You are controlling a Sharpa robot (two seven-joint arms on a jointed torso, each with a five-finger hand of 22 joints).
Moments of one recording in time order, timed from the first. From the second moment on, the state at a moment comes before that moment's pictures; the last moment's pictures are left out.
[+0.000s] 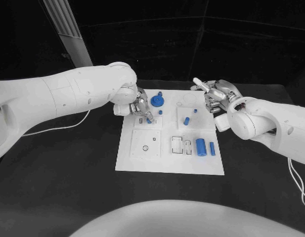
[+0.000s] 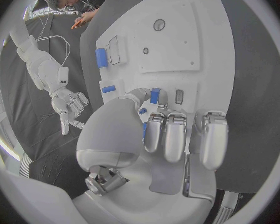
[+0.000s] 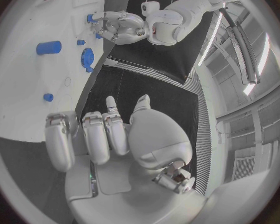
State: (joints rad) left arm 1.39 -0.46 -0.23 1.08 -0.69 0.37 -0.63; left_hand 1.29 -0.03 0.32 0.13 0.59 0.78 0.08 0.54 0.84 1.47 0.01 1.57 1.31 1.47 -0.03 1.57 1.31 0.01 1.47 0.08 1.57 1.31; right arm 1.17 -0.75 -0.05 1.43 -0.38 -0.41 0.10; right_hand 1.18 0.26 -0.36 0.29 0.05 0.58 0.17 0.54 0.13 1.47 0.14 1.57 1.31 1.46 0.08 1.57 1.31 0.01 1.47 0.19 1.57 1.31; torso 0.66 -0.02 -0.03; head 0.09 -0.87
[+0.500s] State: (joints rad) left arm 1.39 -0.48 -0.23 1.09 -0.71 0.34 -0.59; left_hand 1.29 -0.03 0.33 0.13 0.59 0.78 0.09 0.54 0.84 1.47 0.01 1.57 1.31 1.47 -0.03 1.57 1.31 0.01 1.47 0.08 1.57 1.31; right arm 1.17 -0.75 -0.05 1.42 -0.38 -0.41 0.10; right_hand 1.18 0.26 -0.36 0.29 0.05 0.58 0.17 0.54 0.13 1.47 0.14 1.57 1.31 1.46 0.08 1.57 1.31 0.01 1.47 0.19 1.57 1.31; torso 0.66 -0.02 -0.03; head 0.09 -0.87
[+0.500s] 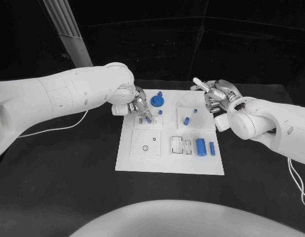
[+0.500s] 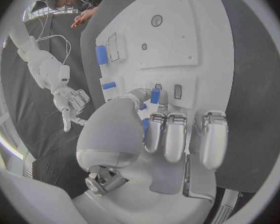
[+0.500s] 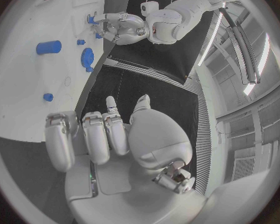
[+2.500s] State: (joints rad) left arm 1.39 -0.46 -0.23 1.08 -0.71 0.38 -0.62; left_hand 1.23 -0.03 0.38 0.13 0.46 0.77 0.08 0.55 0.84 1.47 0.01 1.57 1.31 1.47 -0.03 1.57 1.31 0.01 1.47 0.08 1.57 1.31; right arm 1.17 -0.75 -0.05 1.43 -0.38 -0.41 0.10; right_hand 1.18 0.27 -0.36 0.29 0.05 0.58 0.17 0.54 0.13 1.47 0.14 1.57 1.31 1.46 0.08 1.57 1.31 0.01 1.47 0.19 1.57 1.31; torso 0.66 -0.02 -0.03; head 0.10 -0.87
